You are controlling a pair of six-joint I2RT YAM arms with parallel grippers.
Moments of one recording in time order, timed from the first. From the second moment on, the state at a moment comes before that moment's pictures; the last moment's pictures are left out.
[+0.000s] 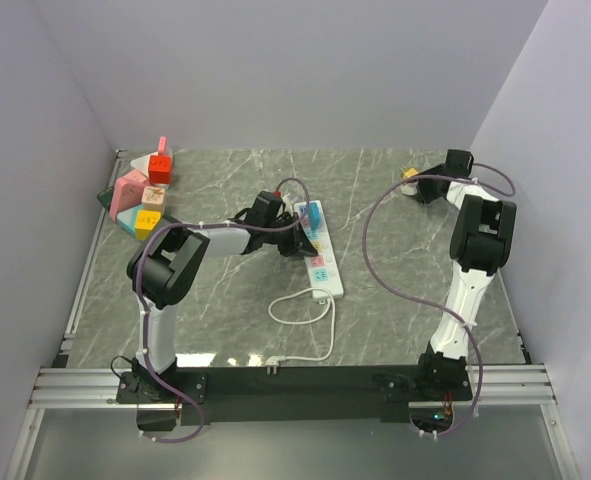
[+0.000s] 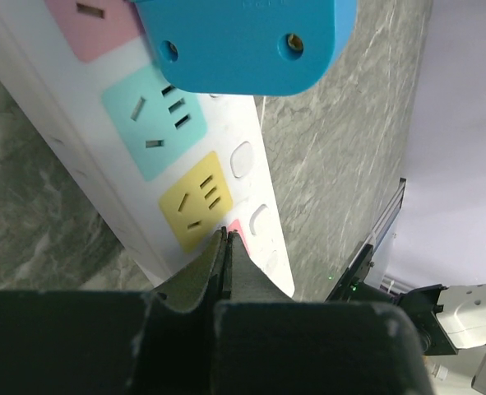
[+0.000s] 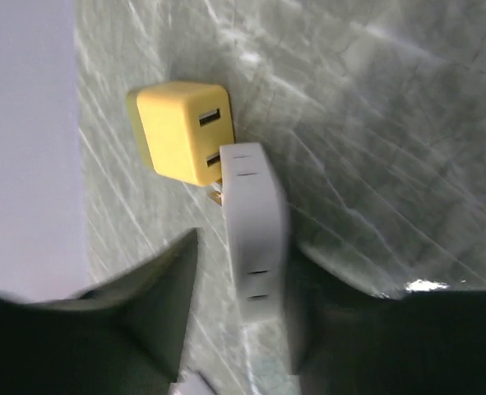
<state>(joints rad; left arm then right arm) -0.58 2.01 1.17 0.14 0.54 -0.83 -0.22 2.27 1.65 -0.19 -0.25 1.01</state>
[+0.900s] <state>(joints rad) -0.57 2.01 1.14 0.19 0.55 -0.85 0.20 1.91 1.62 -0.60 -0.24 0.51</state>
